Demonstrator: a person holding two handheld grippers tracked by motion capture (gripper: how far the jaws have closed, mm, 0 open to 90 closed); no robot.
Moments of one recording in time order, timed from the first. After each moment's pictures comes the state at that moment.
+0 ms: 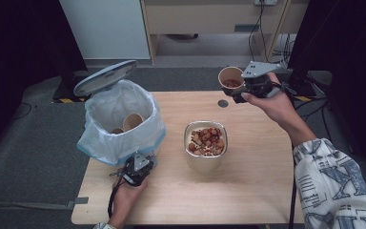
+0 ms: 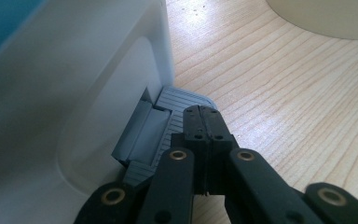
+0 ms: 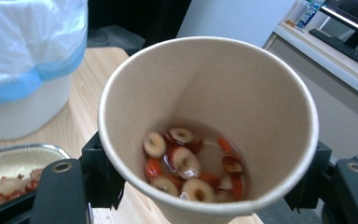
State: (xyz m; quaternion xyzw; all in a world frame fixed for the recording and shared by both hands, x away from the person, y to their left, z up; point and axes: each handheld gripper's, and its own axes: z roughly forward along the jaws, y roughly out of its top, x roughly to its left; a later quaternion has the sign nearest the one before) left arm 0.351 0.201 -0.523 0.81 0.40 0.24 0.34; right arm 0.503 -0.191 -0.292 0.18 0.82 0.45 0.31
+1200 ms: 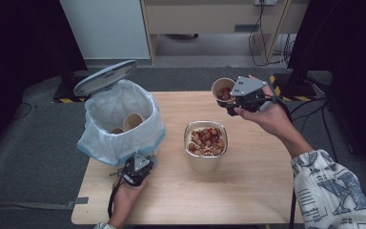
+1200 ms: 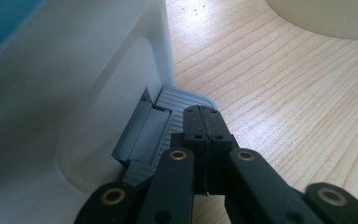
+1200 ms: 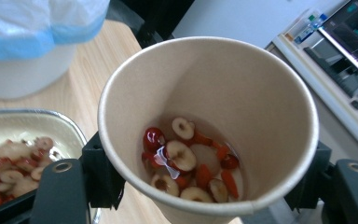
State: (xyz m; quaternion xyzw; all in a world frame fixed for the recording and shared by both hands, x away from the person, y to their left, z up) left arm 0.351 0.201 -0.523 0.81 0.40 0.24 0.34; right arm 0.473 -0.168 -0.305 0.11 0.84 0.39 0.36
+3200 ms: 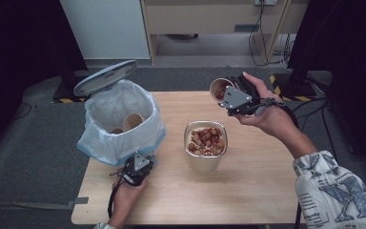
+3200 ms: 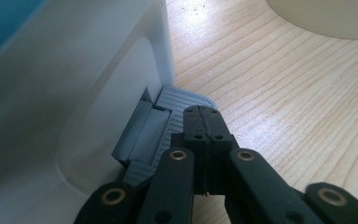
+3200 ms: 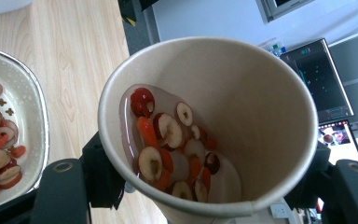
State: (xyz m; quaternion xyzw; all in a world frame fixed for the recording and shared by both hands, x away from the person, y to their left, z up) left arm 0.351 0.201 -0.523 0.81 0.41 0.24 0.34; right arm 0.450 -0.149 -0.289 -0.01 0.84 0.26 0.48
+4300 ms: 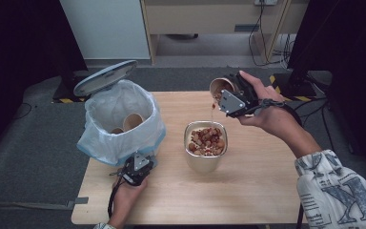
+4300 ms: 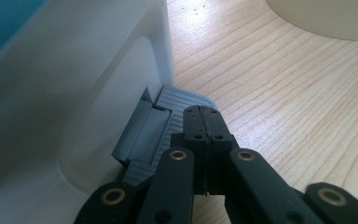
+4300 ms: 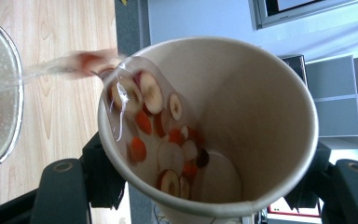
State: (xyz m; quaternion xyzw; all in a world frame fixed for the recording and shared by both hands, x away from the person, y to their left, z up) left arm 0.351 0.201 -0.523 0.81 0.41 0.24 0.35; right arm 0.442 -0.142 -0.283 -0.07 0.82 0.19 0.53
